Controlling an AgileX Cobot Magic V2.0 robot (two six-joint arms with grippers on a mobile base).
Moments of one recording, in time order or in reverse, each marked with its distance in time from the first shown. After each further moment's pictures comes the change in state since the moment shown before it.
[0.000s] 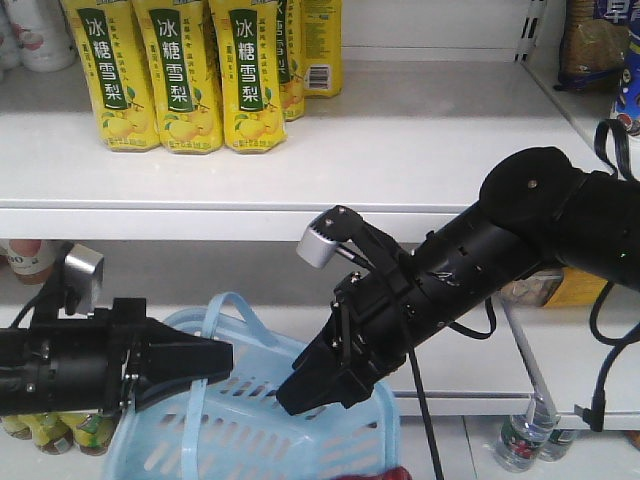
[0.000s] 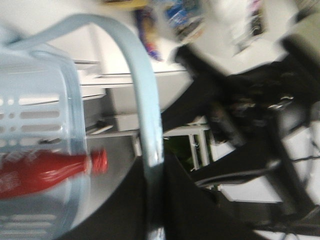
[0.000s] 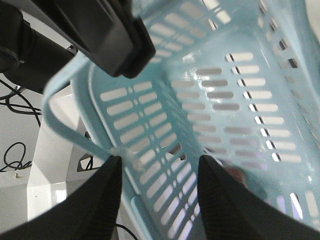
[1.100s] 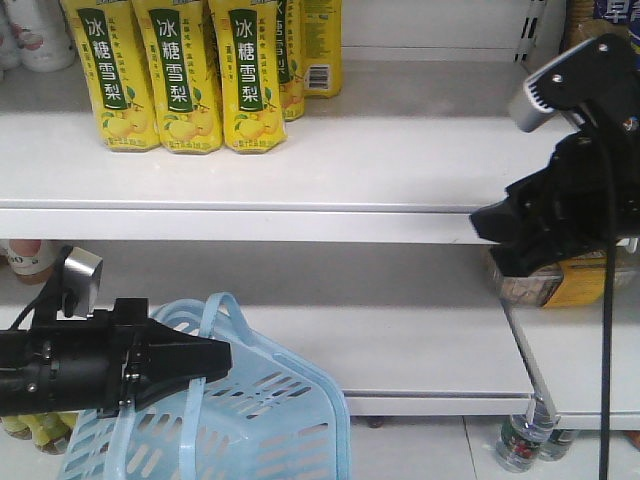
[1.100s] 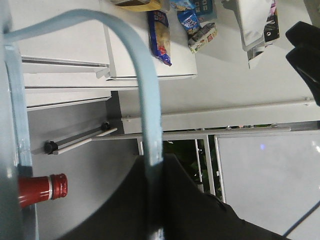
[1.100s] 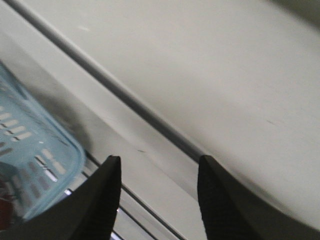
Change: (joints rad) left arm -0.001 -0.001 0.003 -0.012 -0.019 -0.004; right arm -0.203 -0.447 -0.003 -0.678 -0.287 0.494
